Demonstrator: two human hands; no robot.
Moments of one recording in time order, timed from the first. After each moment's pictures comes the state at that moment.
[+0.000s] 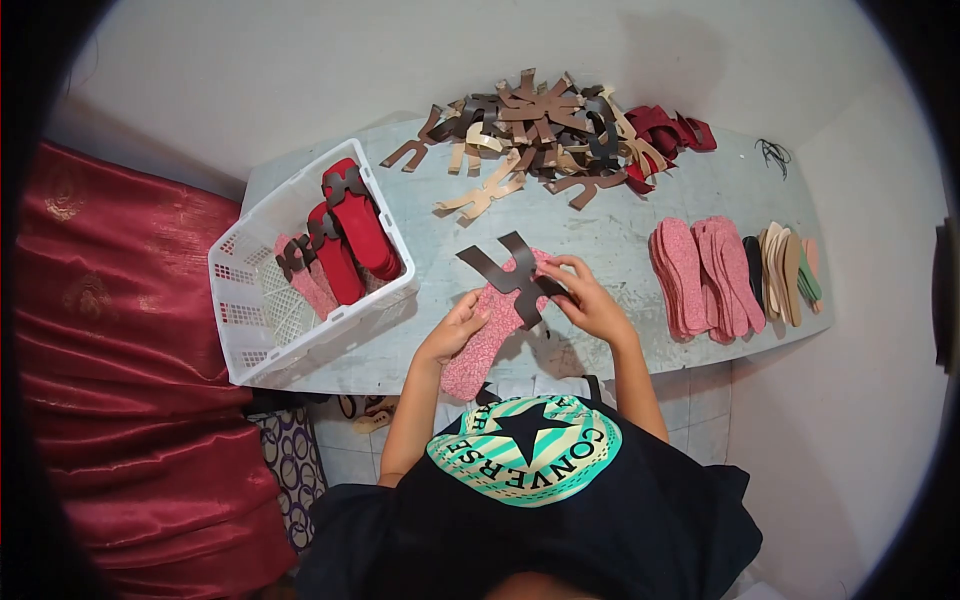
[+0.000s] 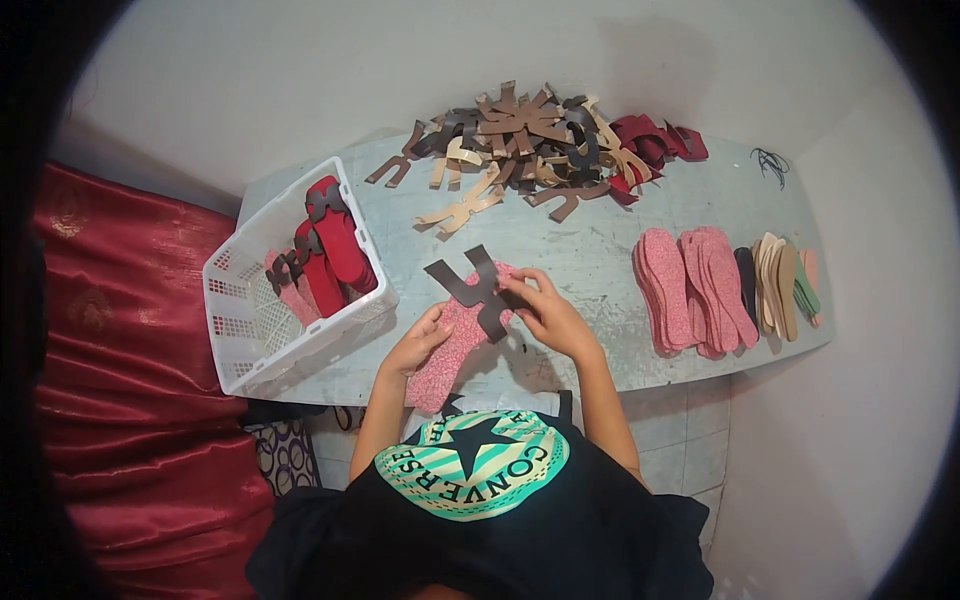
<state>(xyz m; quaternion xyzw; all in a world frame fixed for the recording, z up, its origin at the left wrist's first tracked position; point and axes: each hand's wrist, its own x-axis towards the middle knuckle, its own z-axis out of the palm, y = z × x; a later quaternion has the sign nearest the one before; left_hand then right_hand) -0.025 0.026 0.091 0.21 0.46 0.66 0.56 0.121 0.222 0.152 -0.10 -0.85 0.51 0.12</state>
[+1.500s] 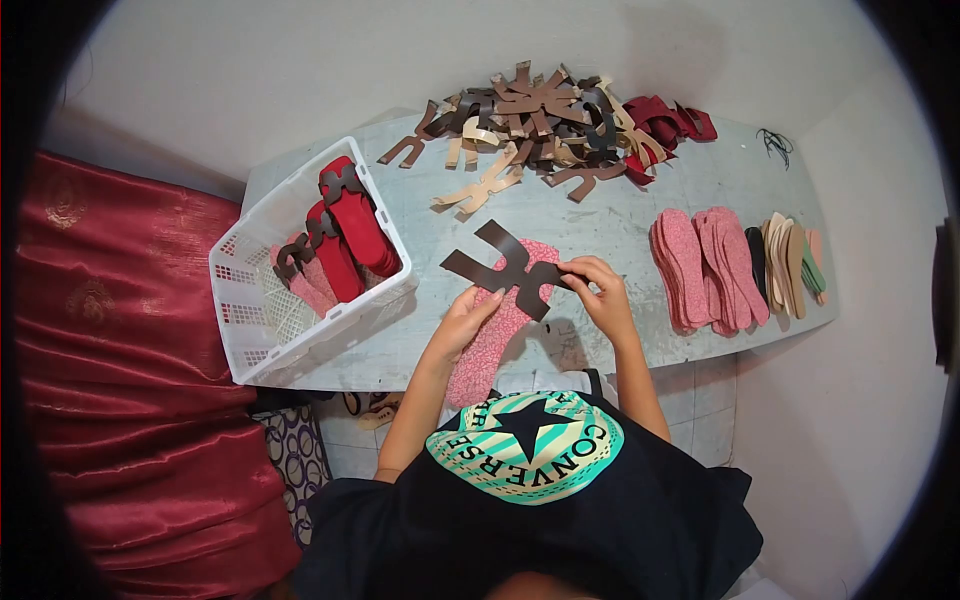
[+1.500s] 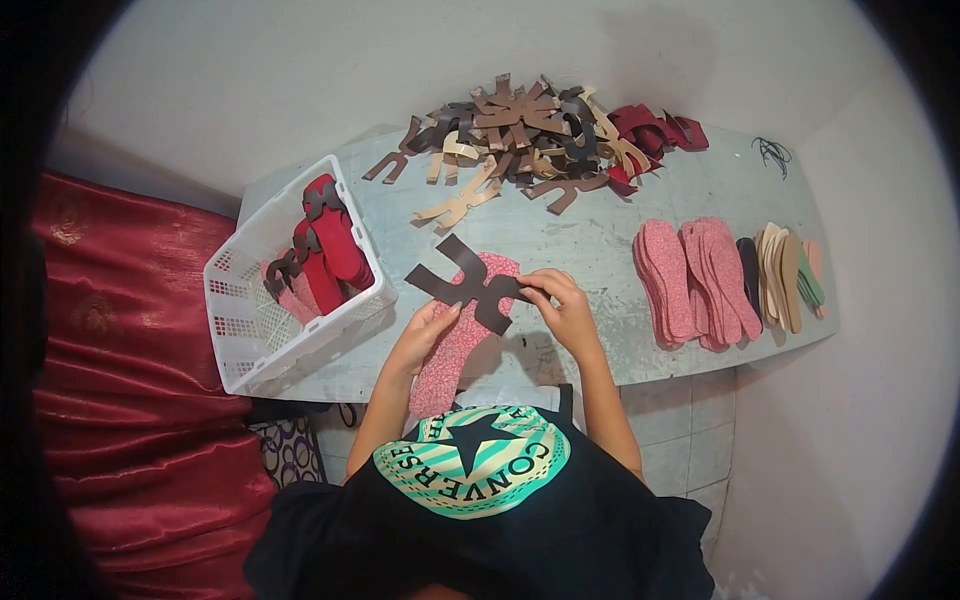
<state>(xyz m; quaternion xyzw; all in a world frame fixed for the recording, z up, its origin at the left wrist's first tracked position) -0.008 0.045 0.127 0.17 0.50 0.68 0.51 0.130 0.225 0.138 -0.17 -0.80 0.50 0.28</state>
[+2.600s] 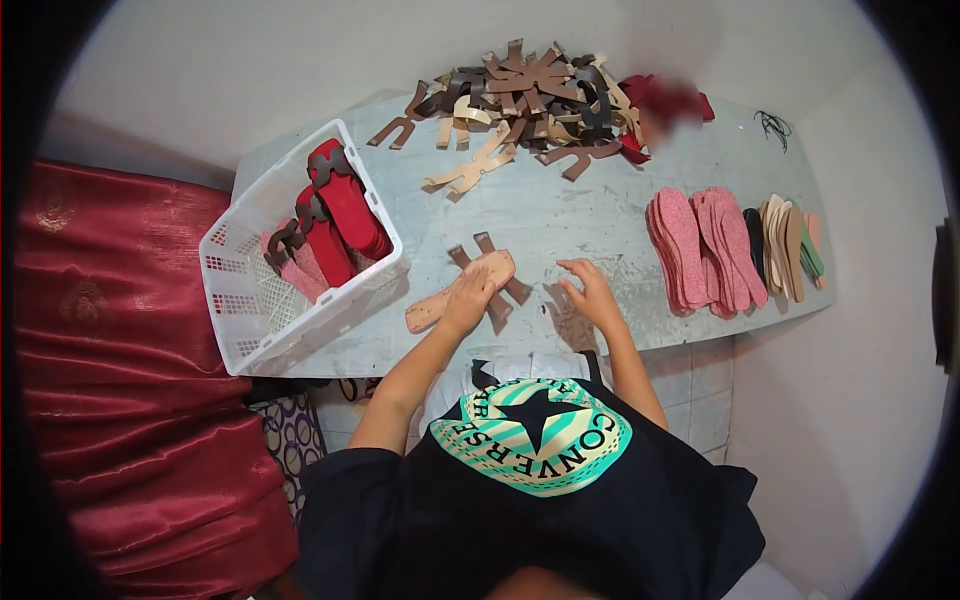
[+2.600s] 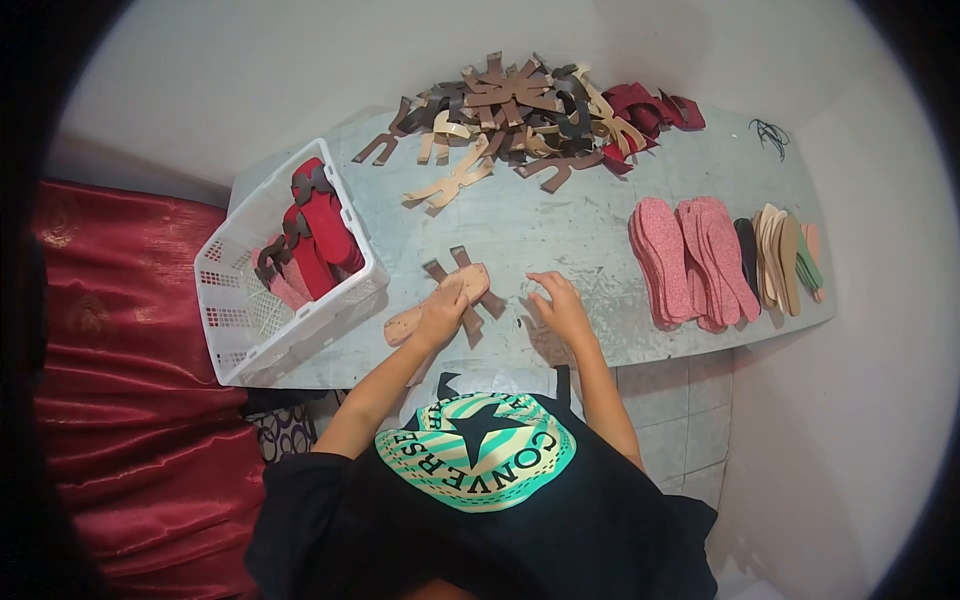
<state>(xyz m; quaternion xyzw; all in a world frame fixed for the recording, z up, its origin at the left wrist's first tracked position) -0.025 0.046 -0.033 0.61 0.76 0.23 -0.07 0.155 0.231 0.045 -0.21 -0.87 0.42 0.17</state>
